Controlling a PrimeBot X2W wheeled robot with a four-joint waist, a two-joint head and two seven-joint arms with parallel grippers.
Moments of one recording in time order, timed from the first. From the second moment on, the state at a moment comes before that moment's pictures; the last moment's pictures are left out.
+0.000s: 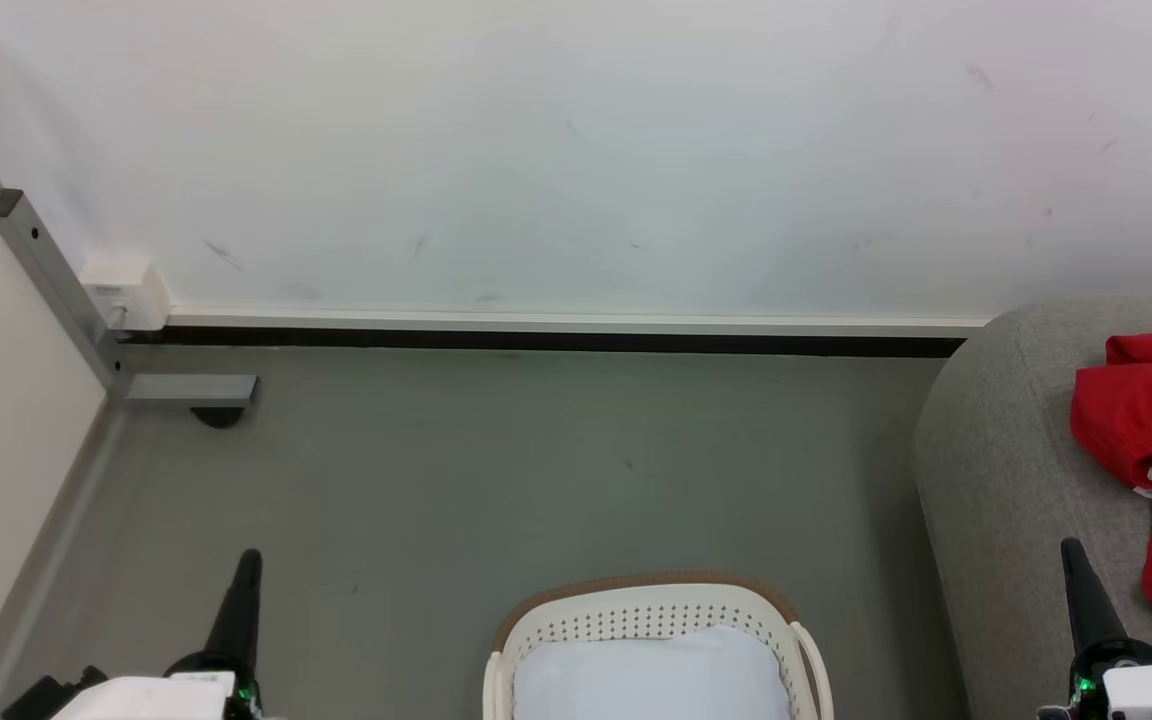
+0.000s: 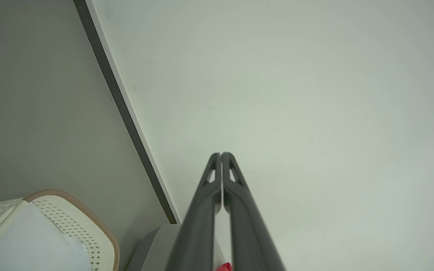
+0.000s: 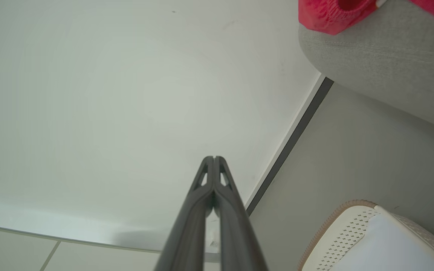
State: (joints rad) left arm -0.09 0.05 0.10 0.26 -1.40 -0.13 0.06; right arm -0.09 -0.06 -0.08 0.25 1.41 0.13 0.06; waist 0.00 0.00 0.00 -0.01
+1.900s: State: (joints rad) left arm -0.10 0.05 0.11 0.25 -1.61 -0.13 0.11; right arm -0.10 -0.05 -0.11 0.25 1.62 0.13 0.11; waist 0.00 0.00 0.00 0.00
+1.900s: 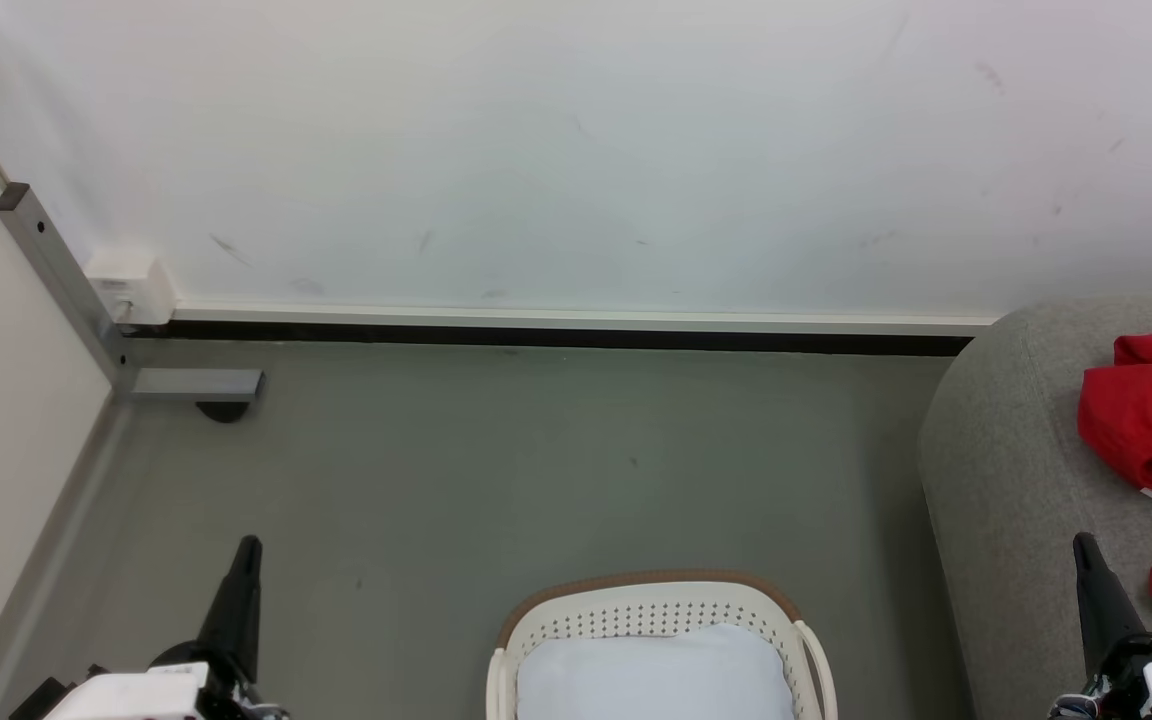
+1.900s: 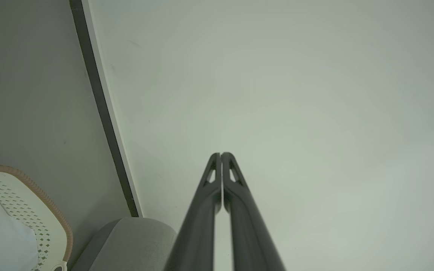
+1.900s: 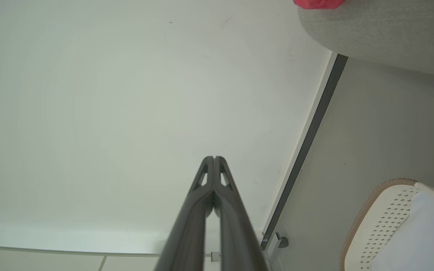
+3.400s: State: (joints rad) left arm -0.10 0.05 0.11 0.25 -1.61 -0.13 0.11; right arm -0.10 -0.05 -0.11 0.25 1.62 0.13 0.11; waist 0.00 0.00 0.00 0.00
